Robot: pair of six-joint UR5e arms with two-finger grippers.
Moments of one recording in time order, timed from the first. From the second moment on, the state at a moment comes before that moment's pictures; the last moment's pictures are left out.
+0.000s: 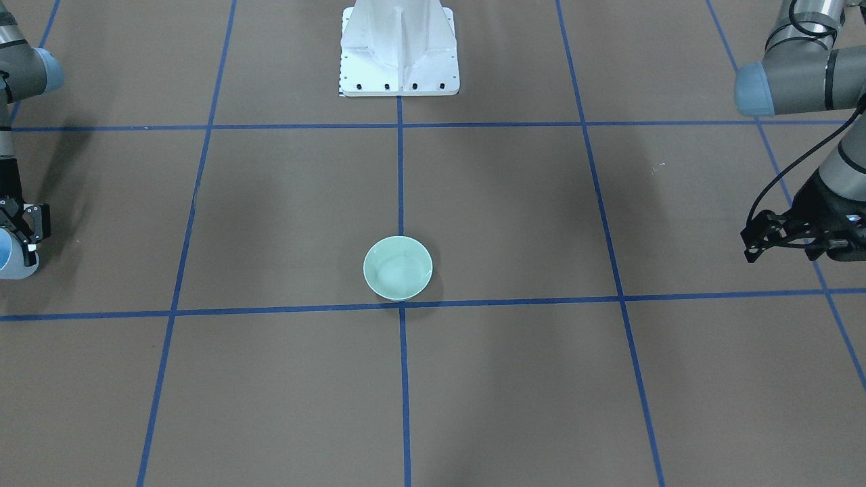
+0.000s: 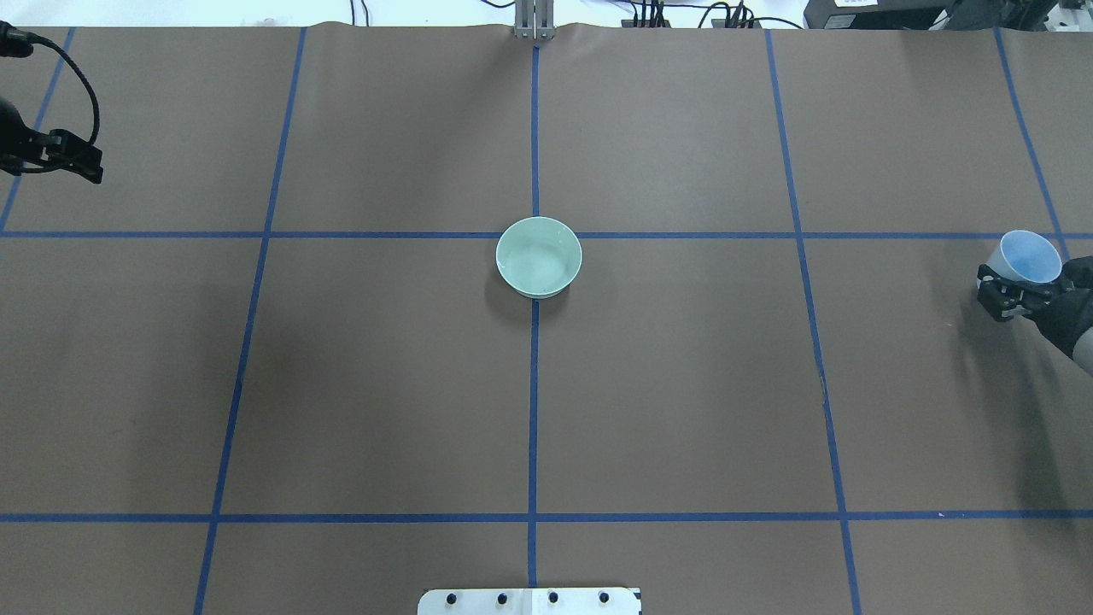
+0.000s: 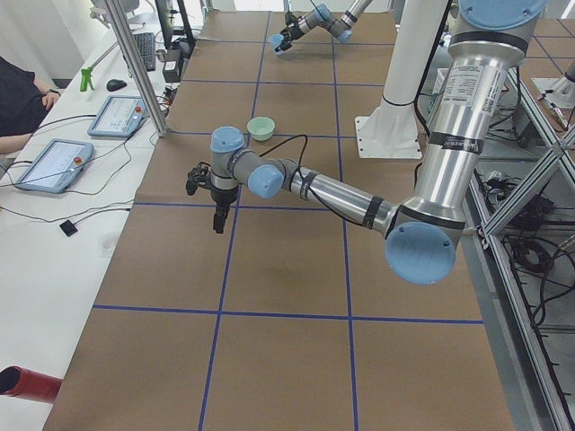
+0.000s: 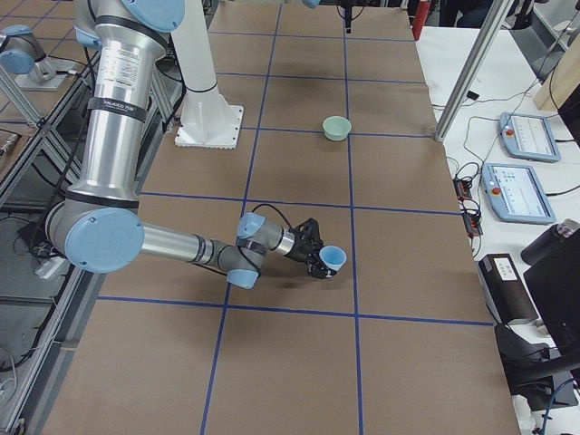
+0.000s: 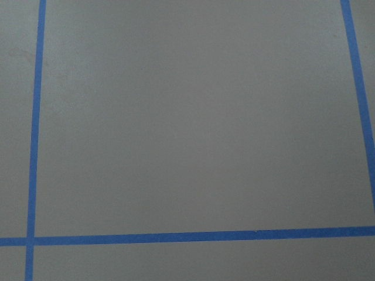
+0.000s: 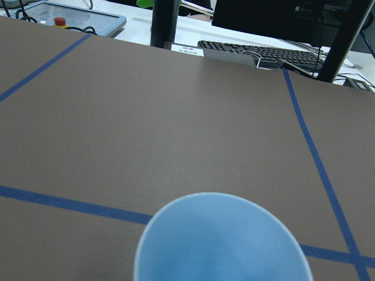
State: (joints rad) left arm -1.16 -1.78 -1.69 -1.76 -2.08 -0.58; right arm 0.69 -1.79 1.40 -0.12 1.18 0.88
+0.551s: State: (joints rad) left arm -1.16 -1.78 -1.69 -1.76 -2.08 -0.58; right arm 0.69 -1.79 1.40 -0.12 1.19 0.86
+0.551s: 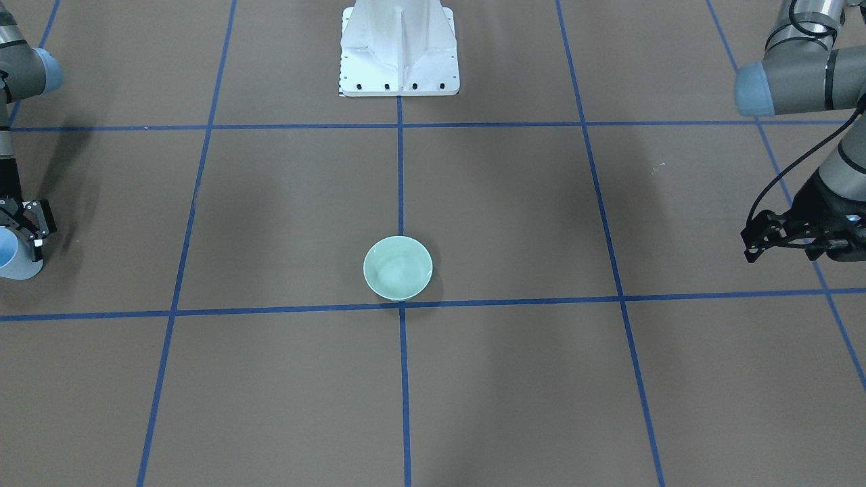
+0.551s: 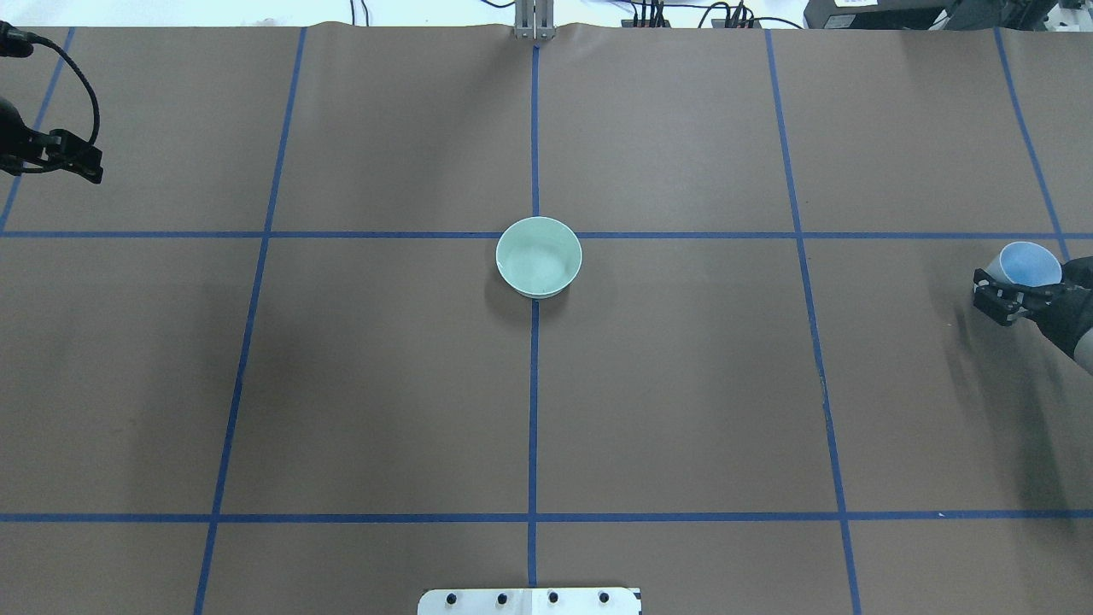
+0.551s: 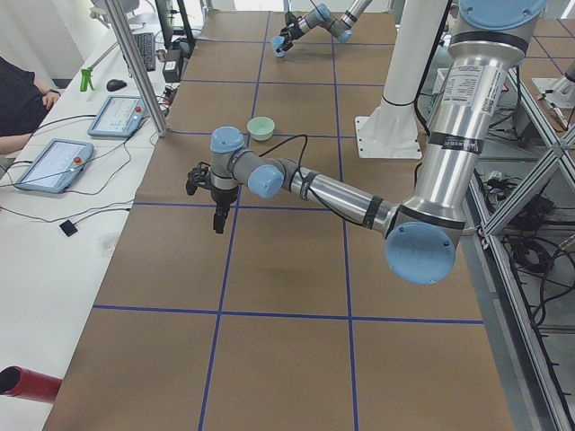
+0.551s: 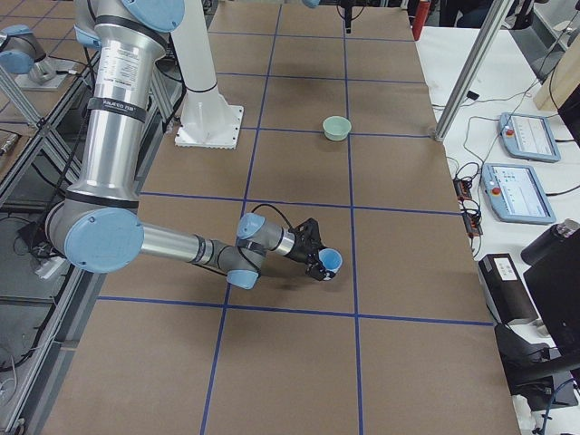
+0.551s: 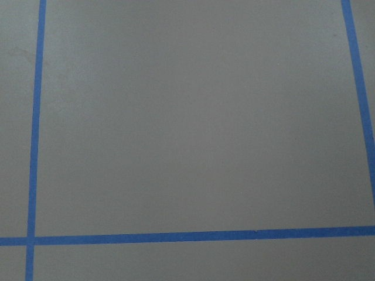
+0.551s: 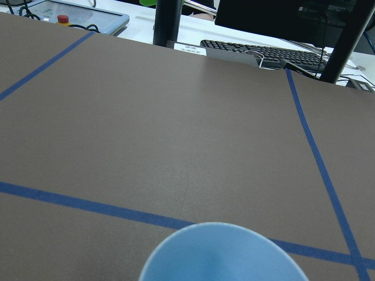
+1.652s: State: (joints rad) left arm -1.16 -1.79 -1.70 -1.76 -2.08 -0.58; right arm 1.16 -1.75 1.63 -0.34 1.75 0.75
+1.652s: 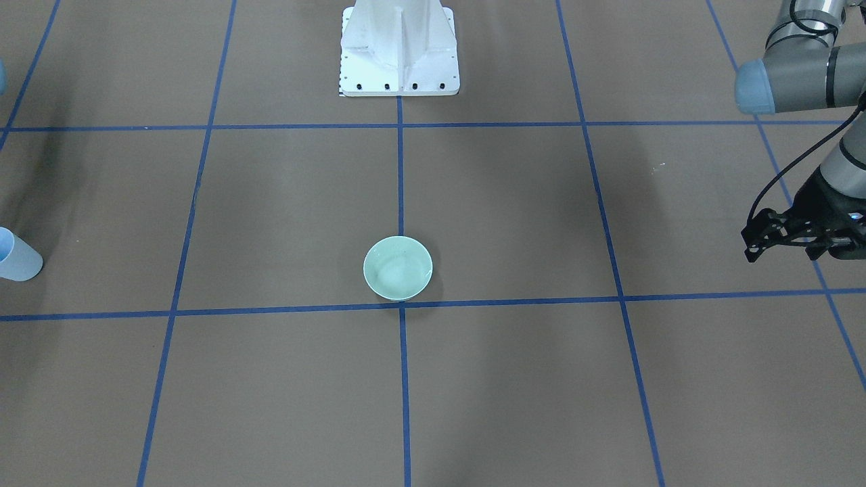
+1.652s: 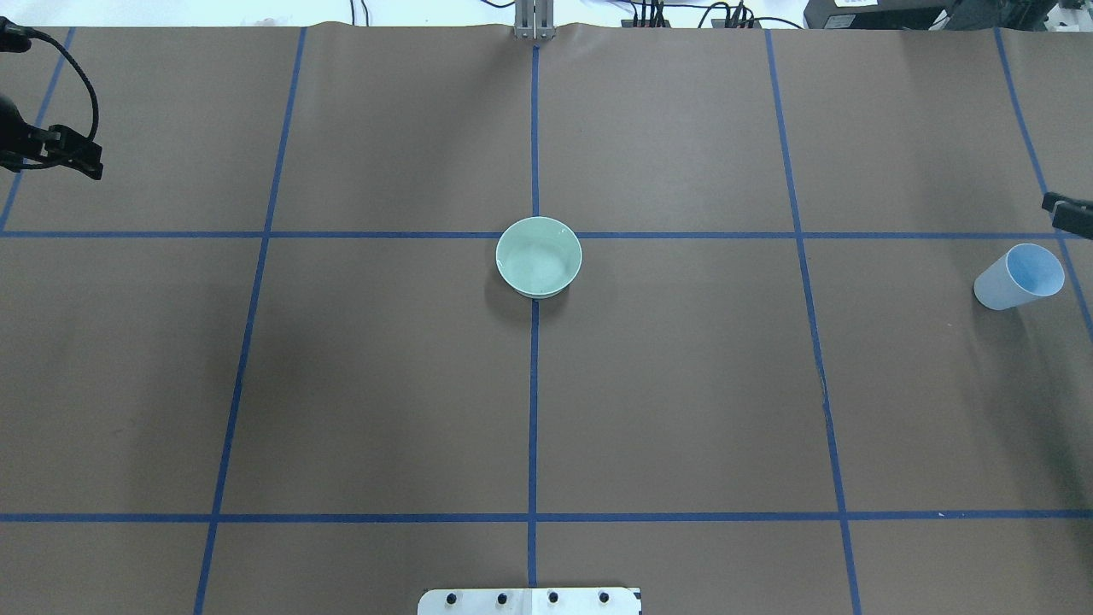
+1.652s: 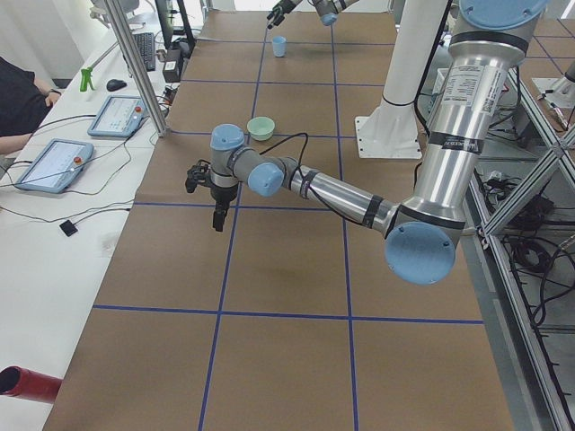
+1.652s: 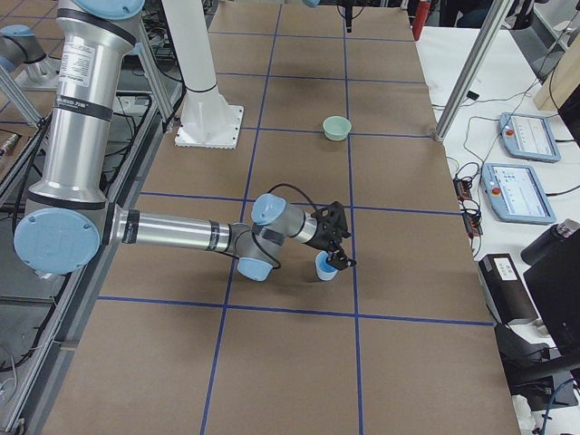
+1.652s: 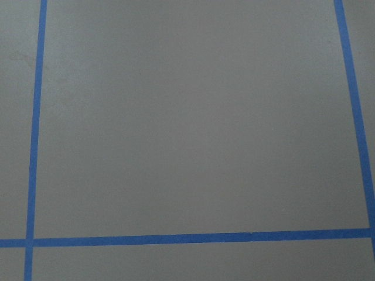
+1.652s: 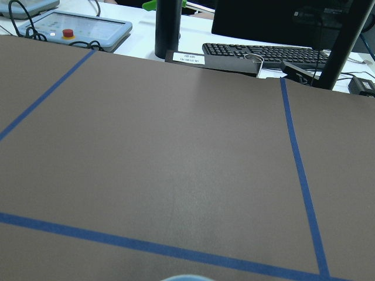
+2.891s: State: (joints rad) left arm -0.85 -2.20 -1.67 -1.76 -2.22 -1.33; right arm 1.50 -1.46 1.75 -1.61 2.17 -0.03
